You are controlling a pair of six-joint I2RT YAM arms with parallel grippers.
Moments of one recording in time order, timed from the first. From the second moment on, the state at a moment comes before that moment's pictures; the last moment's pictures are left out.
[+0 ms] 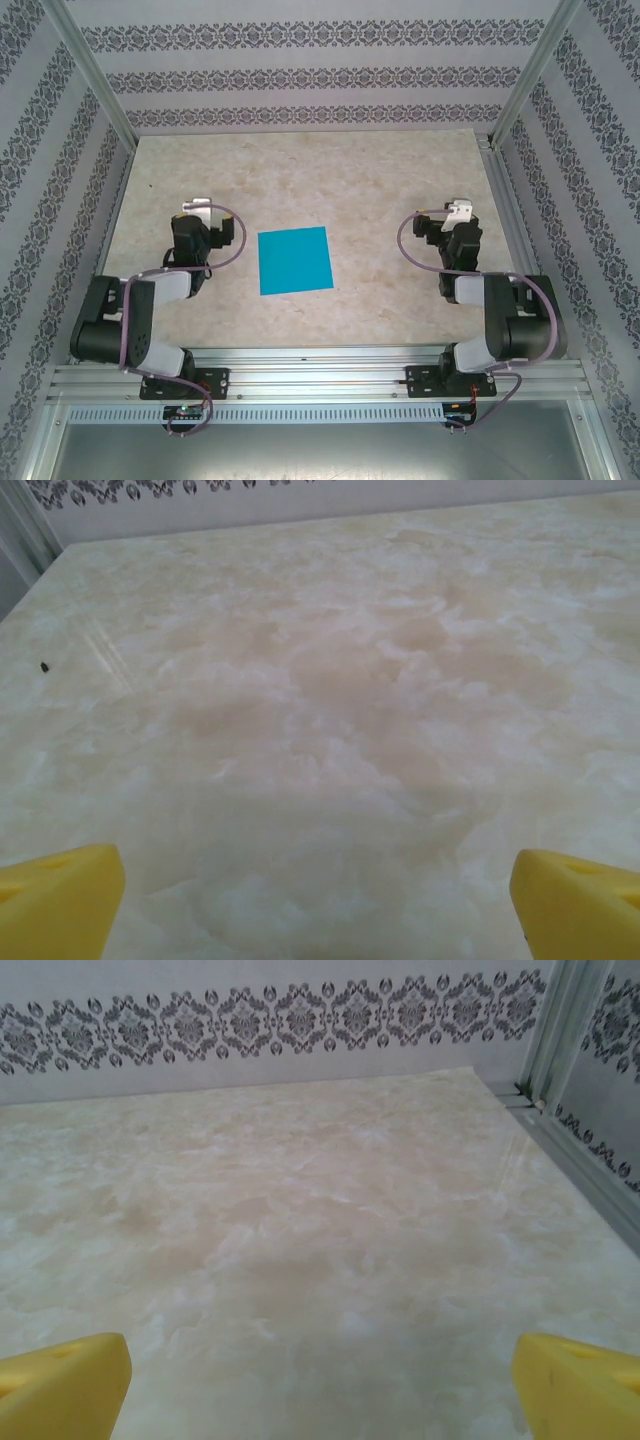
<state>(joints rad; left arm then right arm) -0.10 1.37 0.54 0.45 -0.14 -0.03 -0.02 1.37 0.37 0.76 0.03 0.03</state>
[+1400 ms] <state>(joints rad) -0.40 1.53 0.67 -0.16 0.57 -0.57 0.70 2.10 1.44 -0.45 0.12 0.45</state>
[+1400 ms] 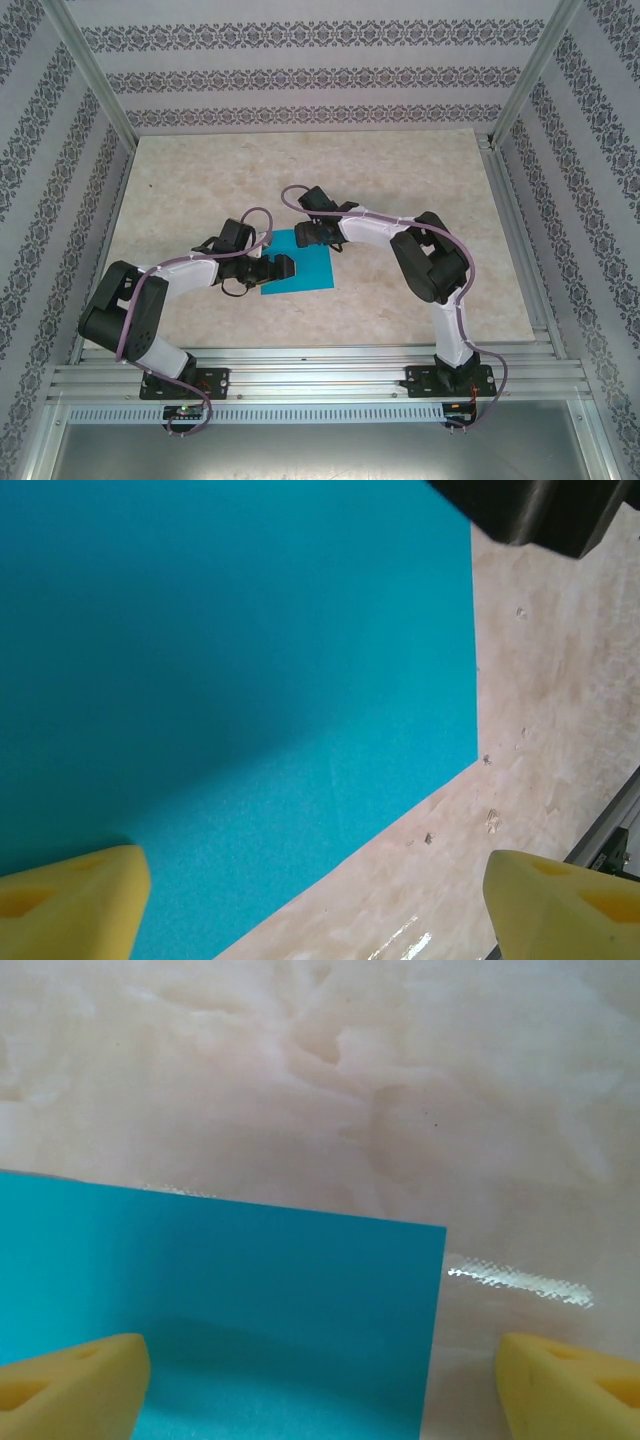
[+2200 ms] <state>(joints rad) -0.40 1.55 0.69 -0.16 0.56 -0.57 0.77 2.08 1.42 -0.43 -0.05 0.50</state>
